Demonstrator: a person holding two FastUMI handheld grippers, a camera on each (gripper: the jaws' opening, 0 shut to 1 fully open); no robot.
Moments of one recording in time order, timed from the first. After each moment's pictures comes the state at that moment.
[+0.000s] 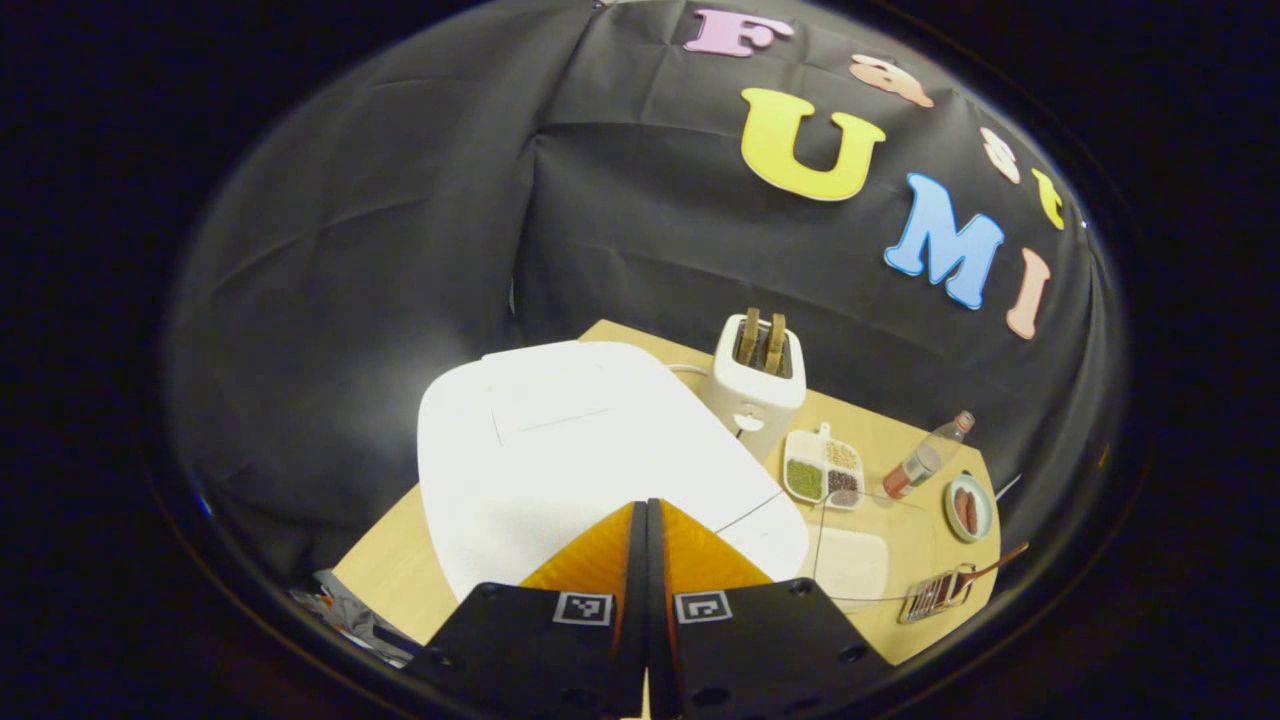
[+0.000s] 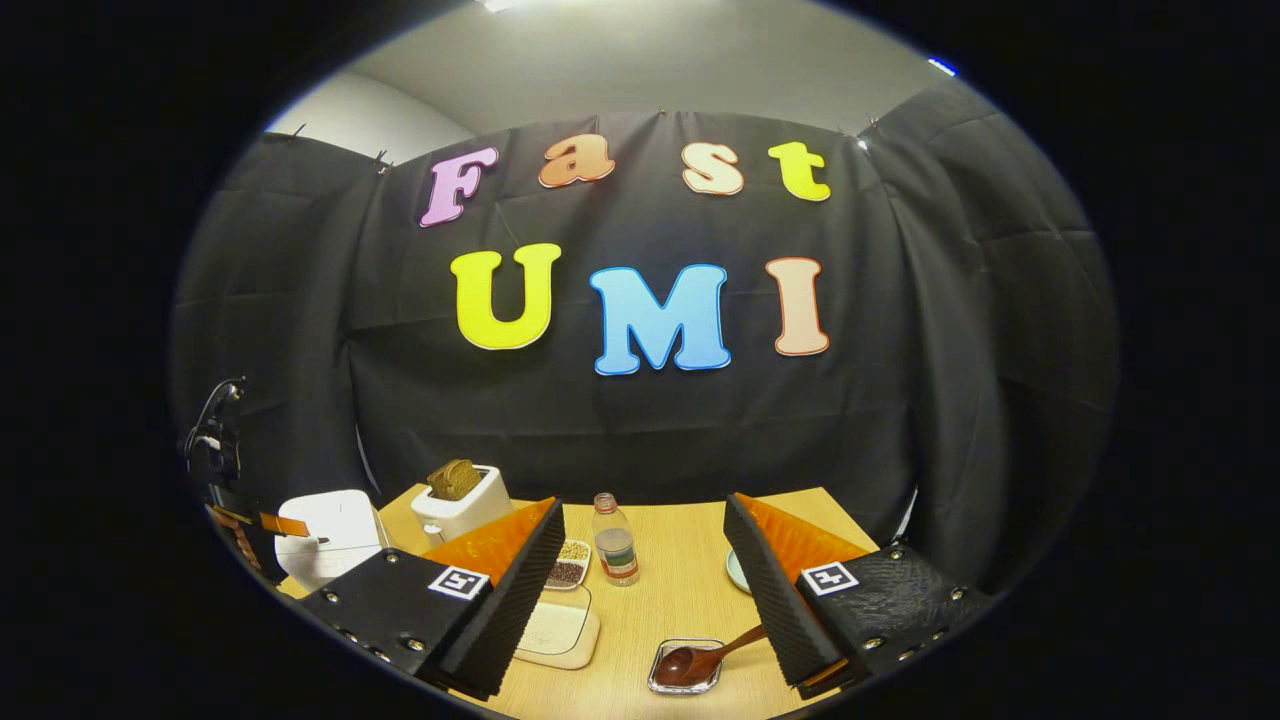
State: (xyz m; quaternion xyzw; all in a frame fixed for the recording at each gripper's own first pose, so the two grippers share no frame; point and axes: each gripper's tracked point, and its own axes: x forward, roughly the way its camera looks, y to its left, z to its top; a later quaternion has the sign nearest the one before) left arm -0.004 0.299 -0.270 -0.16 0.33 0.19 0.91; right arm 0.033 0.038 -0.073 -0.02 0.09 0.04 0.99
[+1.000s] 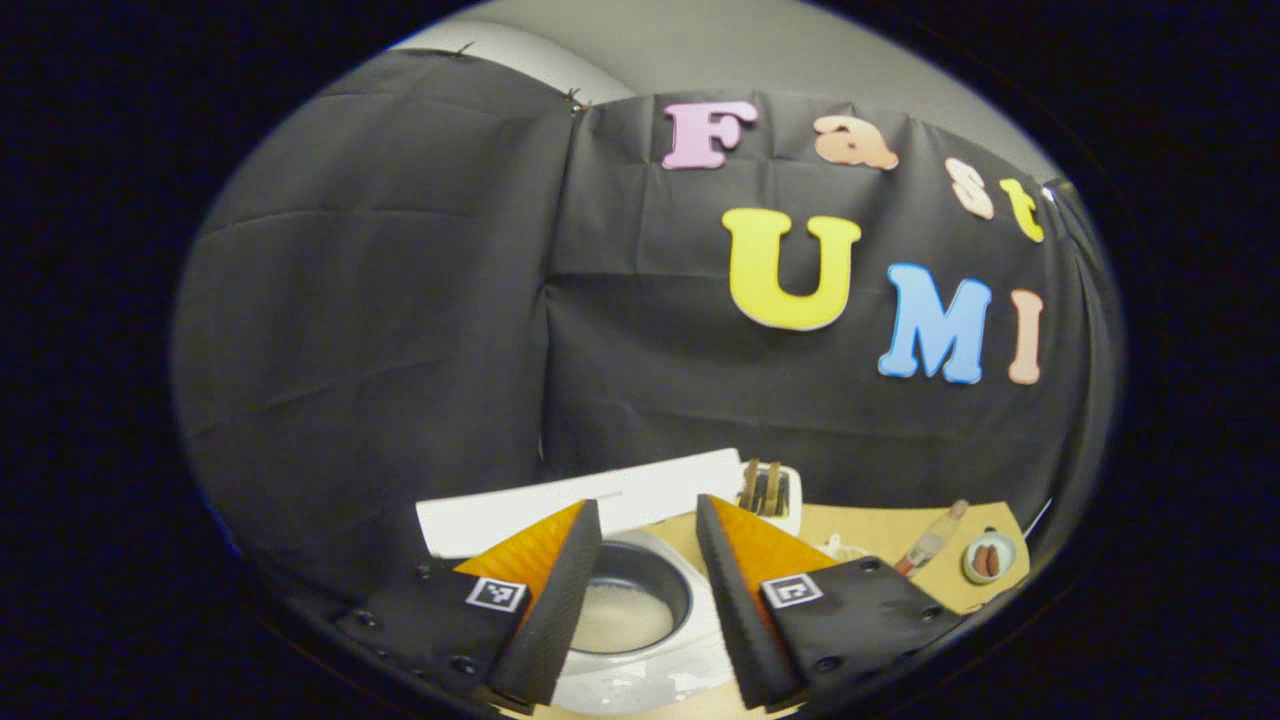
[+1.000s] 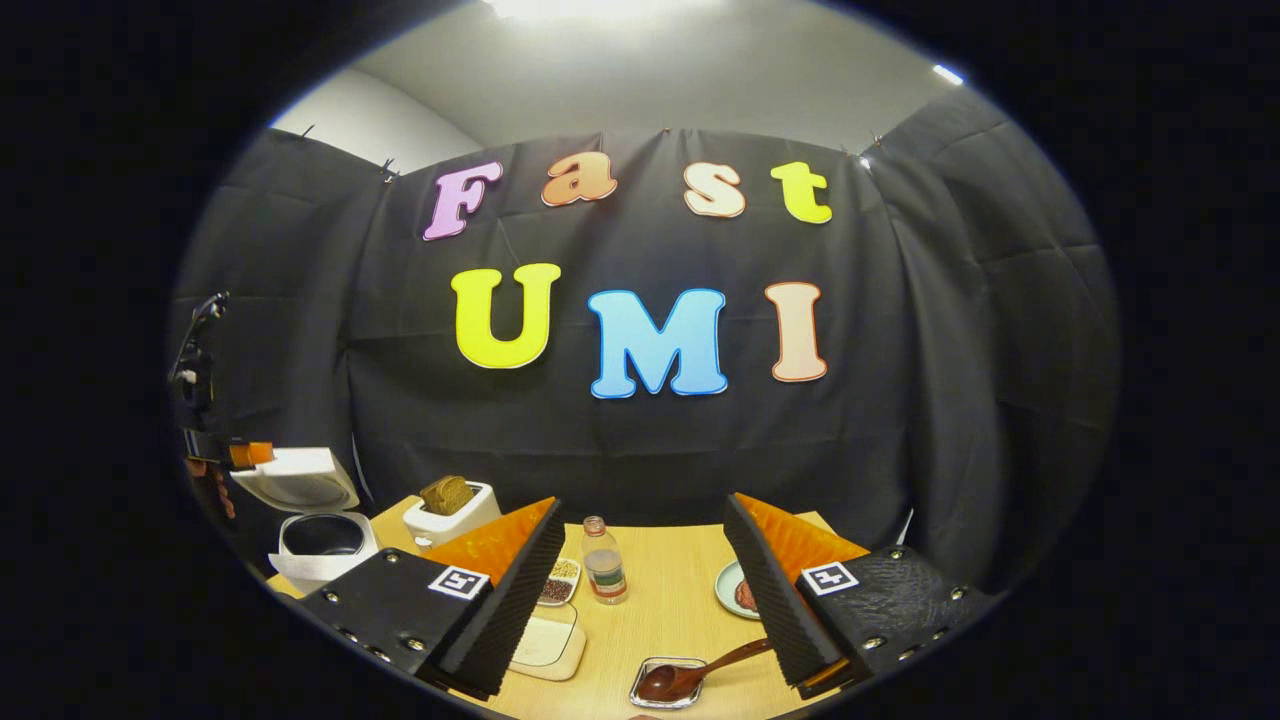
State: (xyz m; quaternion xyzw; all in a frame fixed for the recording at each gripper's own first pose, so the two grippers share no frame) left arm 0.019 0.310 -0.084 -0.06 0.12 0.23 0.96; right arm 0.040 0.023 -0.054 -0.03 0.06 0.04 1.00
